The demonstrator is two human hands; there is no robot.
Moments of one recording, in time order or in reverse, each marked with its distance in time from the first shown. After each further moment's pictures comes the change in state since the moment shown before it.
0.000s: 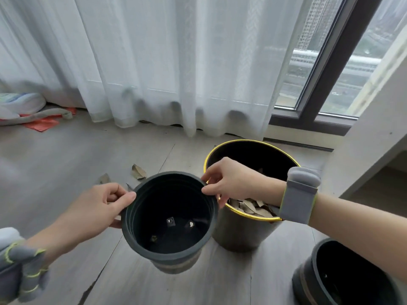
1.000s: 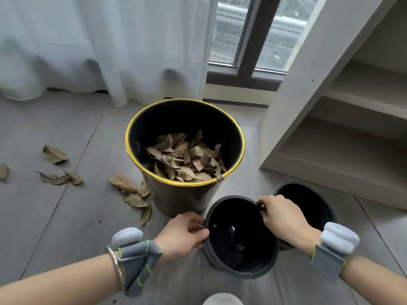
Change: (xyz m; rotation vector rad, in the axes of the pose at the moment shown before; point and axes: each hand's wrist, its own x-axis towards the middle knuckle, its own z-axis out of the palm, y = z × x) left_hand 0.000 -0.018 0.256 -0.096 -0.716 -0.001; right_hand -0.138 0.187 0.030 -0.590 0.252 0.678
